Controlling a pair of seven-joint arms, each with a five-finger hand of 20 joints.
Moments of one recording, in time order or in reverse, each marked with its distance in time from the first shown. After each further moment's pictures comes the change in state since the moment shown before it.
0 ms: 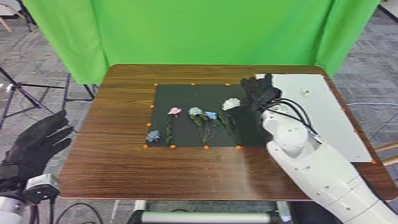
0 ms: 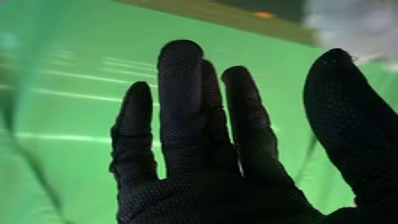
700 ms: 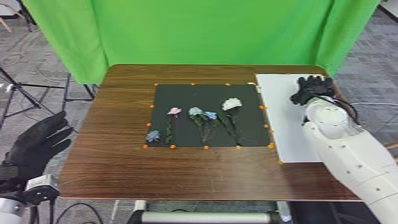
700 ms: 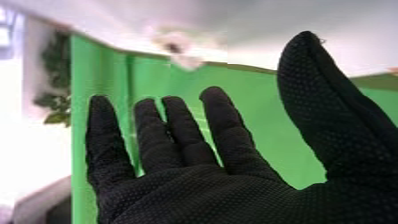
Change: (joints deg) left arm 0.3 -0.3 0.0 -0.1 0.0 0.0 0.3; right arm 3.6 4.9 8.8 11.5 8.2 -11.4 7.7
